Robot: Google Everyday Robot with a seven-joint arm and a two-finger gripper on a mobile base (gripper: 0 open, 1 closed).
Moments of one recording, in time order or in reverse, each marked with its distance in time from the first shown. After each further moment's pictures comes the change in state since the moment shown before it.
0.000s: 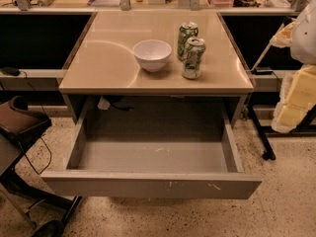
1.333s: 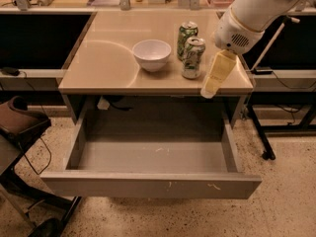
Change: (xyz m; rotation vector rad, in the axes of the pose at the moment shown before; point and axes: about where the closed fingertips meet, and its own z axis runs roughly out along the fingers) arm -0.094 -0.094 0.111 -0.099 -0.180 0.004
